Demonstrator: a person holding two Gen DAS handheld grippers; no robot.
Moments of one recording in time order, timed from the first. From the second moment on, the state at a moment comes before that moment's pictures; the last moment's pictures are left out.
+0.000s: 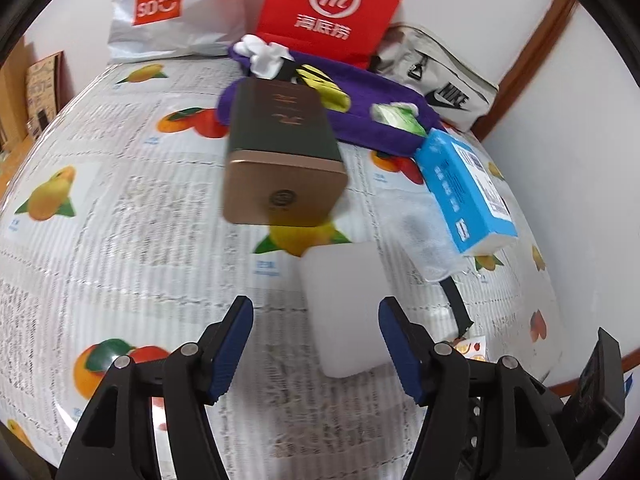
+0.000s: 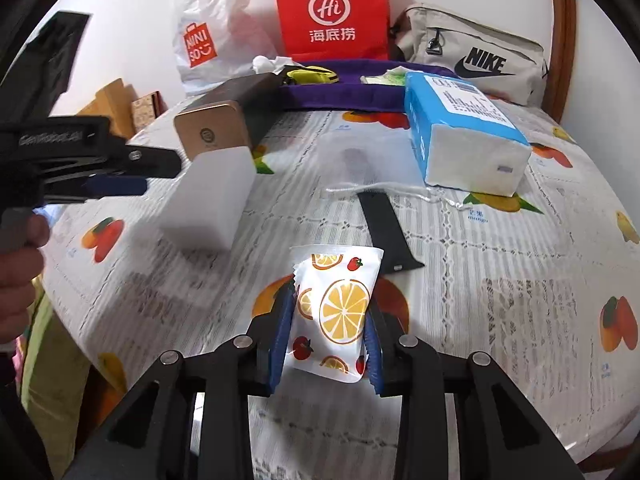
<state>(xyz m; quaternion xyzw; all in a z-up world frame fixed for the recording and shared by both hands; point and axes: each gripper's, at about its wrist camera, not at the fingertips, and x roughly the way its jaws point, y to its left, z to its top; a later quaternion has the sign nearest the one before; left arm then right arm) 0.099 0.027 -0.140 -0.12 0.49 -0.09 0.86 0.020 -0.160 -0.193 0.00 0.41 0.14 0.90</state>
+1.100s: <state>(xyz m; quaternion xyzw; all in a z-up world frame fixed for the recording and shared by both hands) 0.117 0.001 -0.118 -0.03 0.50 -0.03 0.86 0.040 -0.249 -0.180 0.01 0.41 0.09 0.91</state>
